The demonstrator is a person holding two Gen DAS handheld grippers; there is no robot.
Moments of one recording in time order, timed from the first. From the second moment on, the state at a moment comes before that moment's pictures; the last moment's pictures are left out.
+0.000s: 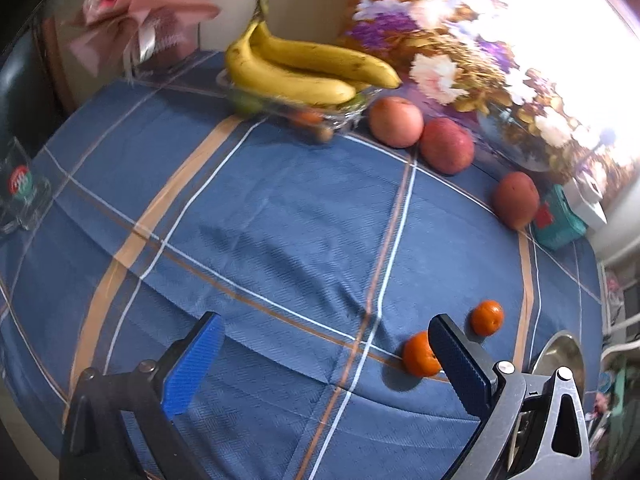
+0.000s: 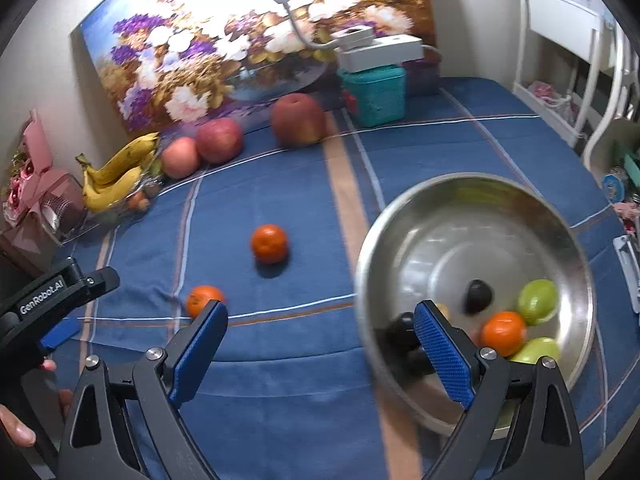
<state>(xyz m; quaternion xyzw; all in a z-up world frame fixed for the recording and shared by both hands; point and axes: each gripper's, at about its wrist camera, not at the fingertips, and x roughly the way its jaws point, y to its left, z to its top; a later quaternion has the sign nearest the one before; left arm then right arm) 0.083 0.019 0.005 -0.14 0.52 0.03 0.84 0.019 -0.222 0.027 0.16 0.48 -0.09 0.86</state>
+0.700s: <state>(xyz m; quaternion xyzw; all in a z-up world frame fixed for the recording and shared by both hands) 0.114 -0.045 -0.048 -0.14 0.60 -0.09 0.78 0.085 -0.221 -0.002 0.21 0.49 -0.08 0.84</state>
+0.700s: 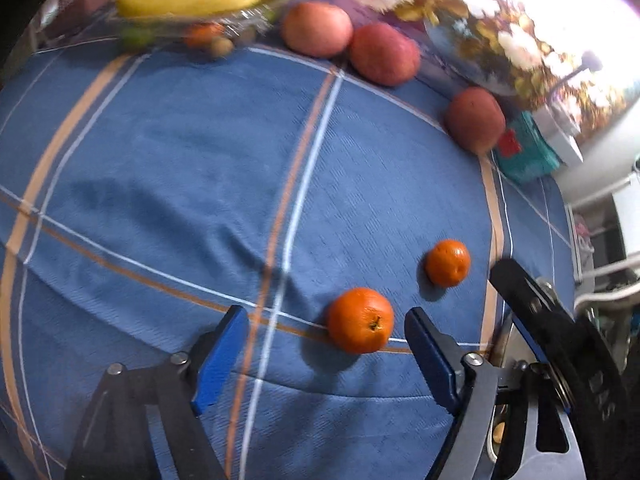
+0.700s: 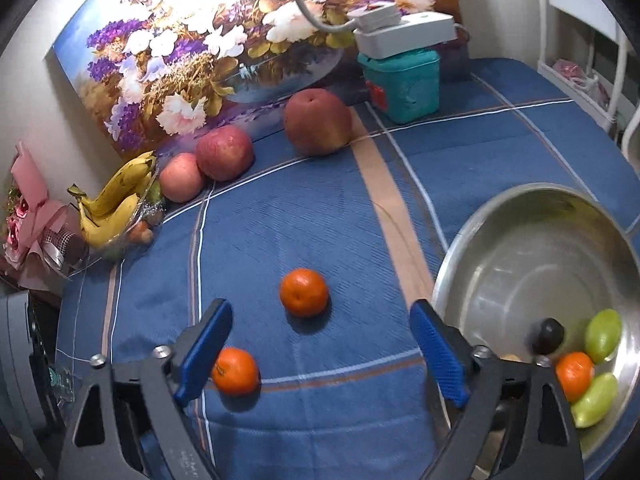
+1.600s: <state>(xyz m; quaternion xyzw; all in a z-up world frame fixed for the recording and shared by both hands) 0.126 -0.057 -0.055 -0.14 0.61 -0.12 0.77 0.107 -0.220 -0.039 0.25 0.51 -0.06 0.82</state>
